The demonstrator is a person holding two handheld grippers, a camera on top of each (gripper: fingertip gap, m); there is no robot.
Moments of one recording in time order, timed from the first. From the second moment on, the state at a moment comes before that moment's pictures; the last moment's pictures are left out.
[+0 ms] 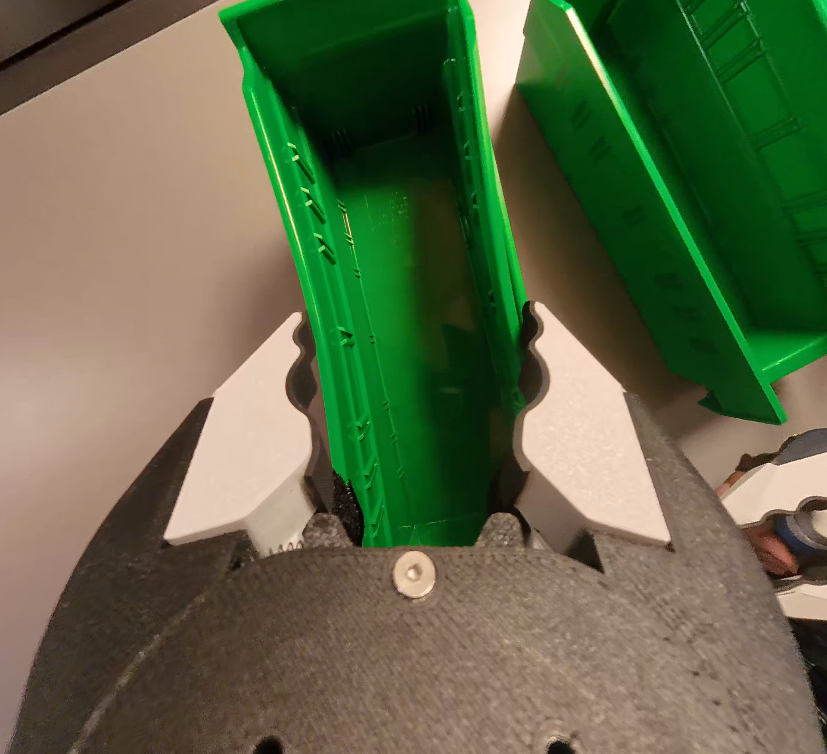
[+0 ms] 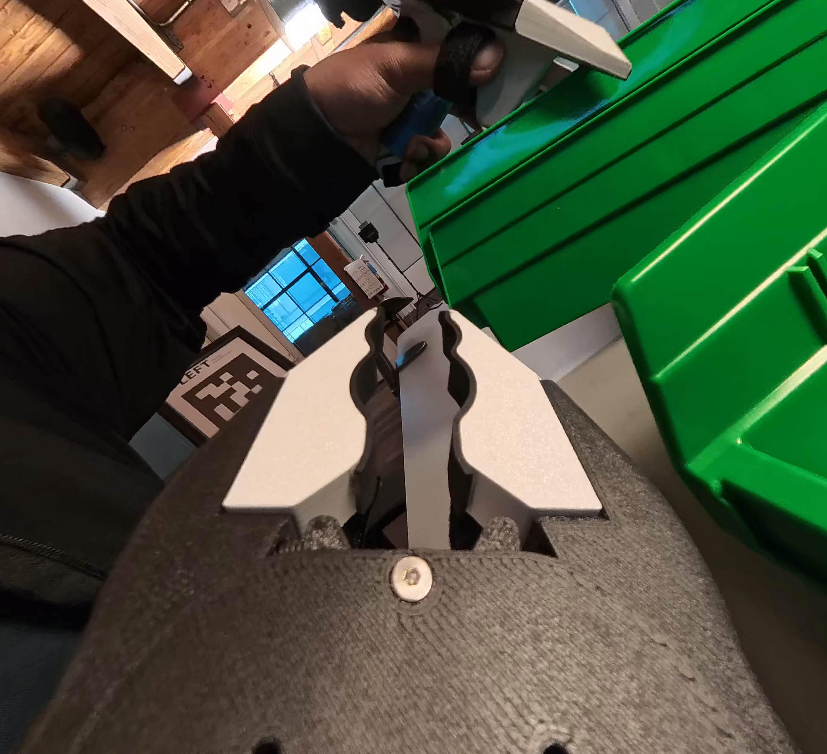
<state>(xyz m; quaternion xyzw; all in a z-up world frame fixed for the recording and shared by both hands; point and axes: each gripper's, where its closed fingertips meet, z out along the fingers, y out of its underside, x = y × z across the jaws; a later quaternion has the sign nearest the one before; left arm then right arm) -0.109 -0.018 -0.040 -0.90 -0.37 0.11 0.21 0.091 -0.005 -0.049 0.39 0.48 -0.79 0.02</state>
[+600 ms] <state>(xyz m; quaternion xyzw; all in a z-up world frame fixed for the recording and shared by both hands) -0.088 0.004 -0.046 -0.90 -0.35 0.07 0.25 0.072 -0.066 -0.093 0.42 0.62 -0.66 -0.01</state>
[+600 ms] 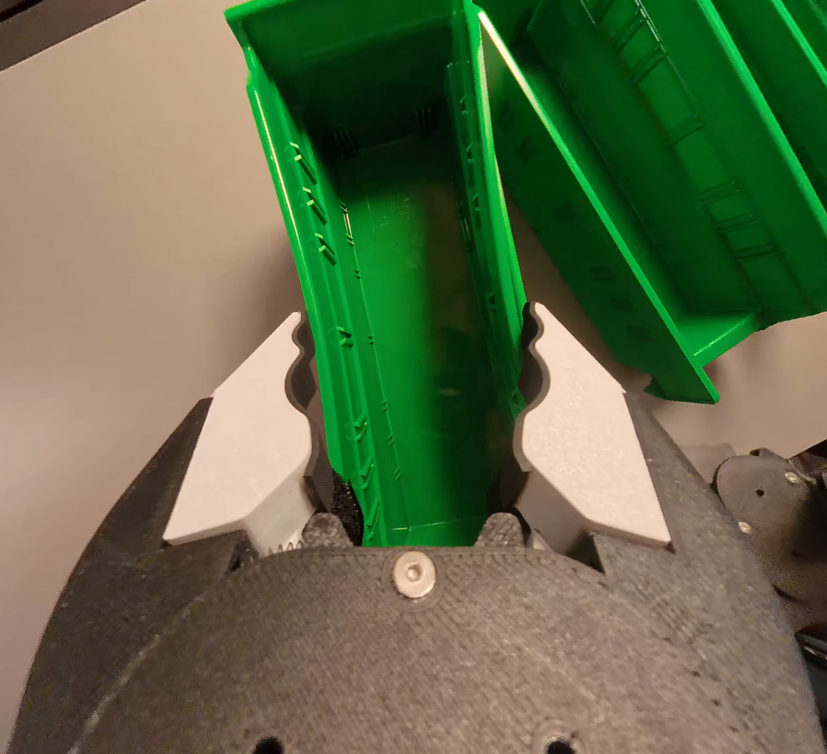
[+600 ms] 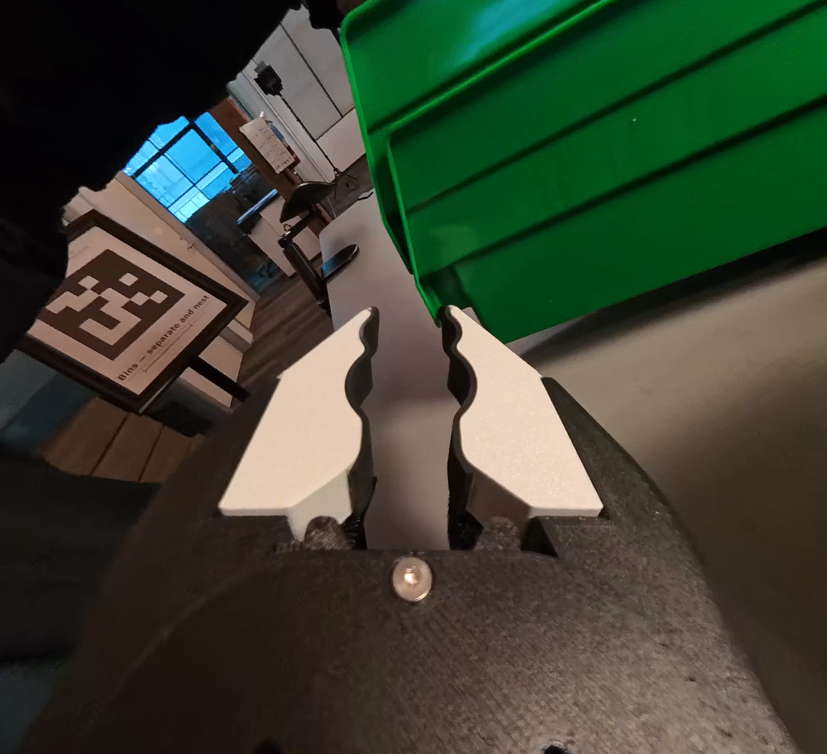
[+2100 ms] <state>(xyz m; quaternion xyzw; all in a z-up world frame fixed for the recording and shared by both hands) -0.104 -0.012 -0.003 -0.88 -0.37 0.05 0.31 0.056 -0.047 -0.125 0.51 0.64 -0.58 -0.03</state>
